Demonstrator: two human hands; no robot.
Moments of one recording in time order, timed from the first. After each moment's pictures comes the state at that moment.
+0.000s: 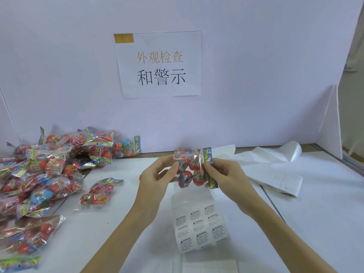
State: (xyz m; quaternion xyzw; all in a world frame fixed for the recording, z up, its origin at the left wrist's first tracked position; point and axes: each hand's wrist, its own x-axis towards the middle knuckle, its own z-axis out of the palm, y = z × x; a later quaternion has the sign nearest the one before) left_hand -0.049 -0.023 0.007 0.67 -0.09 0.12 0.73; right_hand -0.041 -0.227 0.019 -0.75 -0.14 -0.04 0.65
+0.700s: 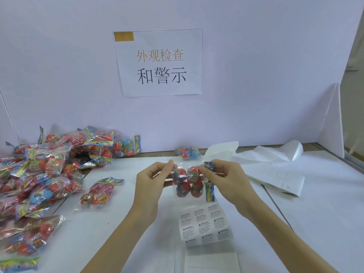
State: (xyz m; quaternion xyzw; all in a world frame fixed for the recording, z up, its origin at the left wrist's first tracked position) left_hand -0.042 -0.021 0.001 0.63 0.00 0.13 0.76; right_hand -0.043 -0.223 0.014 -0.75 -0.11 -0.05 0.65
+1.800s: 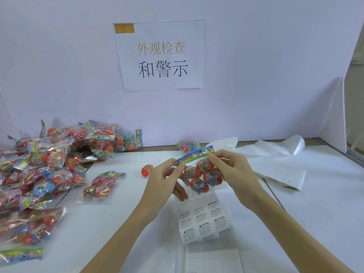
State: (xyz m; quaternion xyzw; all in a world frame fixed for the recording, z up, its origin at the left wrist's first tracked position) left_hand -0.052 -0.026 0.000 0.72 -0.08 0.03 0.69; right_hand -0.042 -0.226 0.017 -0.71 -0.07 -0.05 0.70
